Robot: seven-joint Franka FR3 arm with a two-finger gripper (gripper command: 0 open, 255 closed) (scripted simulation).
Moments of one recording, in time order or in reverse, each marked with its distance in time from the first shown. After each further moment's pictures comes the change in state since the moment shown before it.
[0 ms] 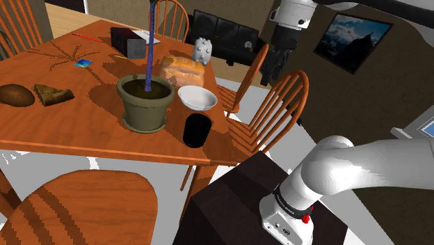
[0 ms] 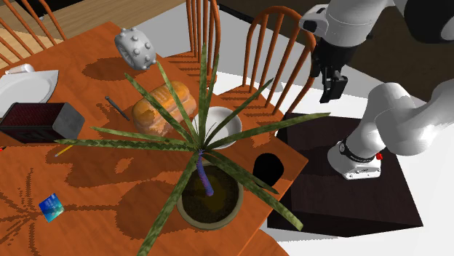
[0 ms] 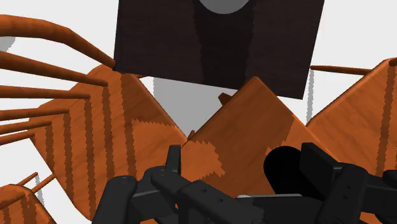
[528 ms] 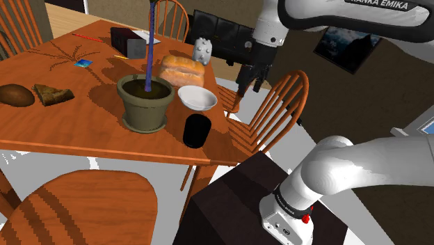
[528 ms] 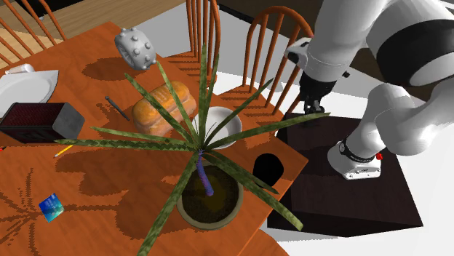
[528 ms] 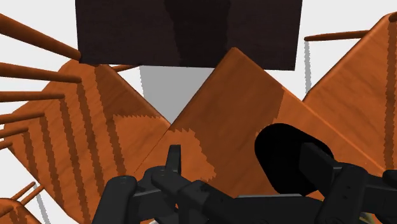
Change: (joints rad) arm -0.006 0.044 0.093 -0.116 0.083 0.197 0.178
